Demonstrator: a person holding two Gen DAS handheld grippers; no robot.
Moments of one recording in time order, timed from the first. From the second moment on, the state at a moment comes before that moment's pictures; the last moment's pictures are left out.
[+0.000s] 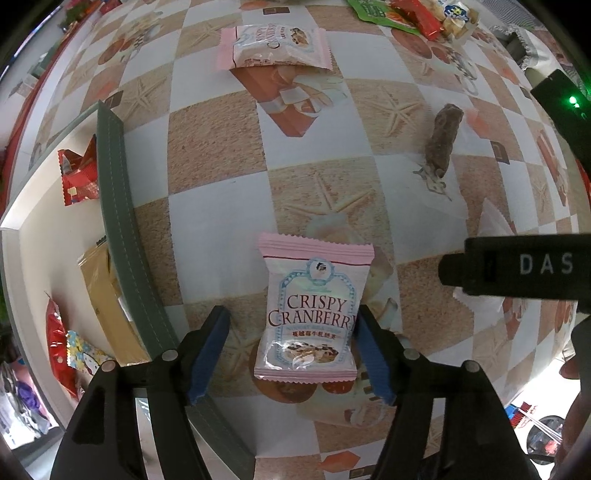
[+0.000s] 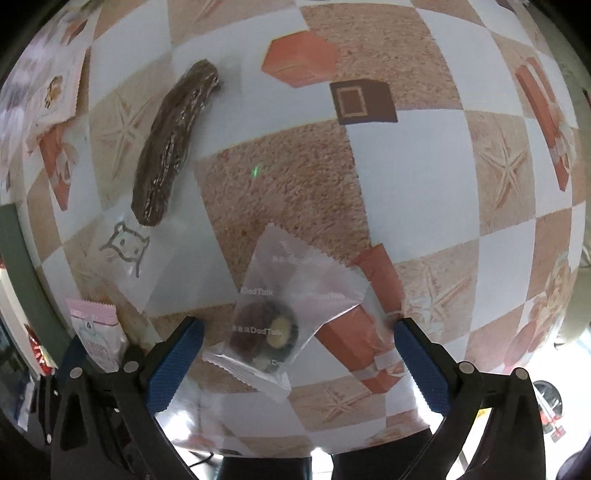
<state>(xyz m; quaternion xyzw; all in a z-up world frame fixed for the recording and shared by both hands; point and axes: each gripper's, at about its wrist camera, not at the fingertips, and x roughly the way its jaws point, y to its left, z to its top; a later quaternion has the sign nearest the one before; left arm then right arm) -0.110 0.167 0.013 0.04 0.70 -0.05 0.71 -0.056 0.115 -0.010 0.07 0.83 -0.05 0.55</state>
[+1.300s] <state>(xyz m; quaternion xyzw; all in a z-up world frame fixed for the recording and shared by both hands) -0.128 0.225 0.104 -0.02 0.66 -0.05 0.75 -0.060 0.076 0.088 0.08 0.76 0.14 0.63</state>
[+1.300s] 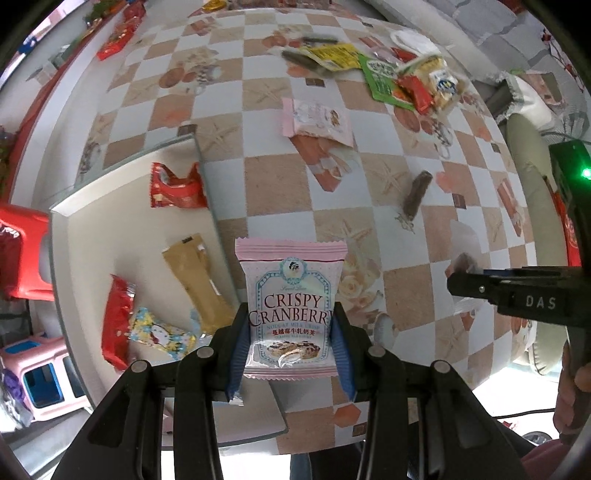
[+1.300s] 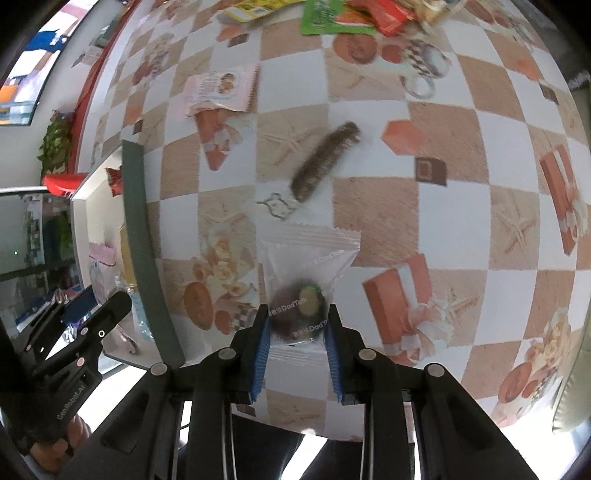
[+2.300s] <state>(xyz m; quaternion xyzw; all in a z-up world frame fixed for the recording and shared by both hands) -0.150 0.360 0.118 -0.10 0.61 0.07 0.78 -0.054 0.211 0.121 -0.01 0.74 0.25 0.62</state>
